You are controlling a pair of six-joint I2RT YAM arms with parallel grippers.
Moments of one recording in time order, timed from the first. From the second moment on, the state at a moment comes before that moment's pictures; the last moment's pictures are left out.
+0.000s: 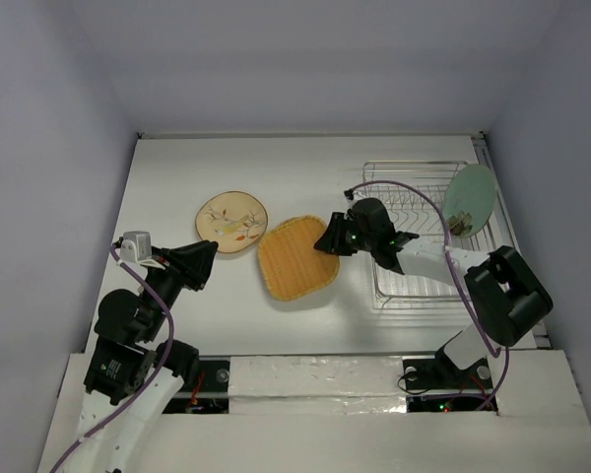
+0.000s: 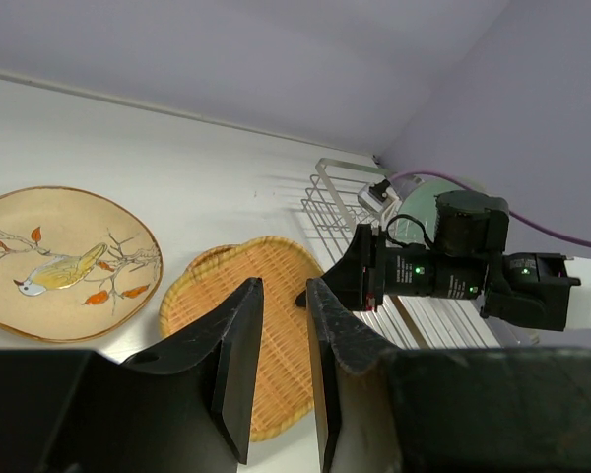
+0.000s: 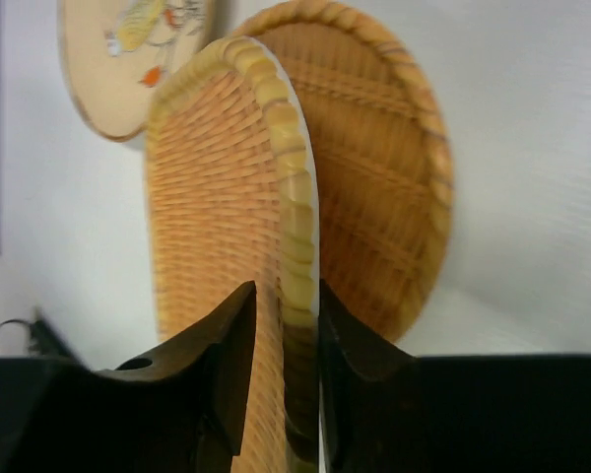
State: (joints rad) left arm -0.39 0.20 0.64 -0.35 0.02 -0.54; right arm 0.60 1.56 0.82 0.18 -0.25 0.68
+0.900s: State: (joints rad) left arm -0.39 0.20 0.64 -0.35 0.02 -0.54; right arm 0.54 1.09 0.92 -0.26 0.41 0.53
